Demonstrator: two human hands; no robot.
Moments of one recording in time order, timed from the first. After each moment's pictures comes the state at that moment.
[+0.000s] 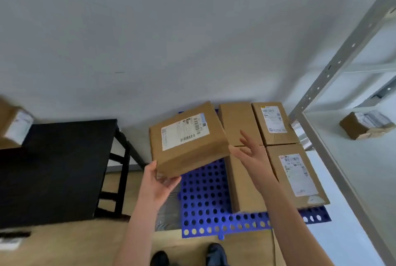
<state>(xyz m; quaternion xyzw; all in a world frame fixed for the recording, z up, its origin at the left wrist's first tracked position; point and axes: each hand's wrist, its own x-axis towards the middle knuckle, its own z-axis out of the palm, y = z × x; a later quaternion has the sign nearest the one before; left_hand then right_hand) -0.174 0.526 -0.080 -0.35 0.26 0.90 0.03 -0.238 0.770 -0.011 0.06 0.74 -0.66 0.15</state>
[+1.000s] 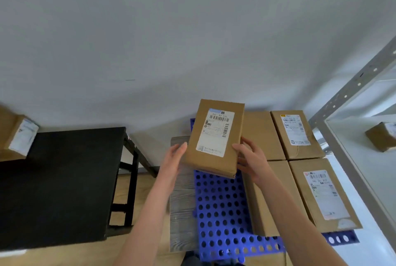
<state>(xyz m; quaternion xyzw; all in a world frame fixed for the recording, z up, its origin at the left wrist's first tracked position) -0.263 0.492 -0.066 -0.29 0.60 0.75 0.08 -0.320 0.711 -0.054 0.20 0.64 -0.71 0.22</state>
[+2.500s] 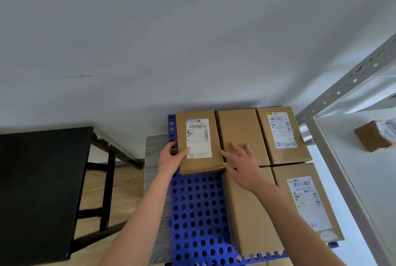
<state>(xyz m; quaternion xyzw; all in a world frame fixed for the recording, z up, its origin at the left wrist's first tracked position) -0.358 0.539 -0.159 -0.32 0.73 0.60 0.09 -0.364 0.778 -0.118 -0.15 0.95 -0.15 0.23</state>
